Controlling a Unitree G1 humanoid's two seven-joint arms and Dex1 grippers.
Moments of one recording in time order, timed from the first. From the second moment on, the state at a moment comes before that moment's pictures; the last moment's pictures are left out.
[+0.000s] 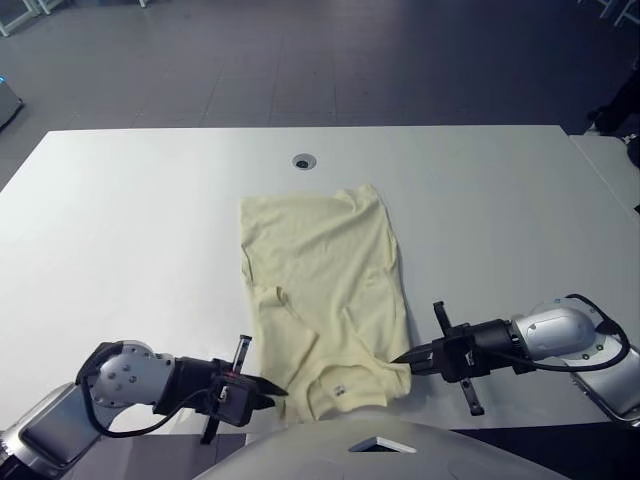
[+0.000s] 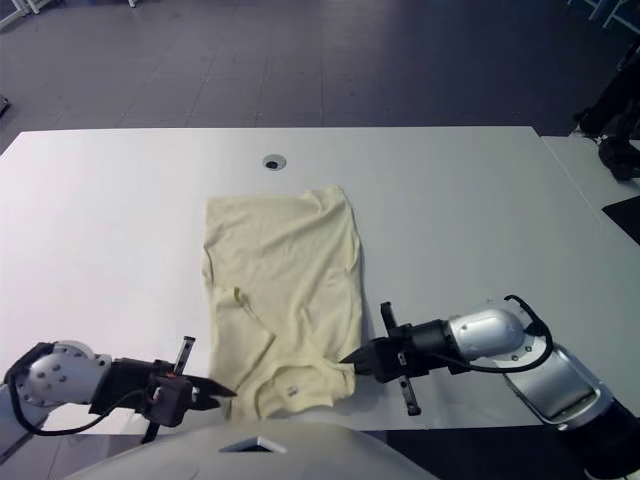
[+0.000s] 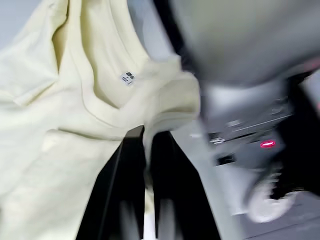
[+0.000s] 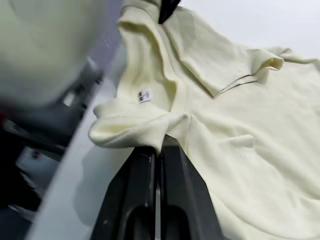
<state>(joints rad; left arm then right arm) 0.42 1.15 -0.22 -0.61 -0.28 -0.11 -1.12 0.13 -1.05 0.26 -0.58 0.34 0.12 1.21</state>
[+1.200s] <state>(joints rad) -0.37 0.87 -0.15 0.01 -0.90 0.76 -1.37 -0.65 -0.71 0.36 0.17 0.64 0.79 1.39</state>
